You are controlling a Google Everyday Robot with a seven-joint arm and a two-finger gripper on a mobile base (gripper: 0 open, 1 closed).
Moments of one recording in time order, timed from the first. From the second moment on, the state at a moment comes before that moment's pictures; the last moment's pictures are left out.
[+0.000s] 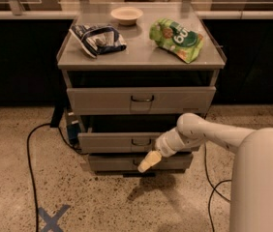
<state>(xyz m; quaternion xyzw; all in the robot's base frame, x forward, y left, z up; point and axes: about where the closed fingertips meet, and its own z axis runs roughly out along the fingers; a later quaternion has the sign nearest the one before) 0.624 -0.050 0.454 -0.47 0.82 0.25 0.21</state>
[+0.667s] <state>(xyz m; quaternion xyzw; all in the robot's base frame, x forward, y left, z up) 0.623 -0.065 0.403 -0.44 0.84 0.26 0.19</state>
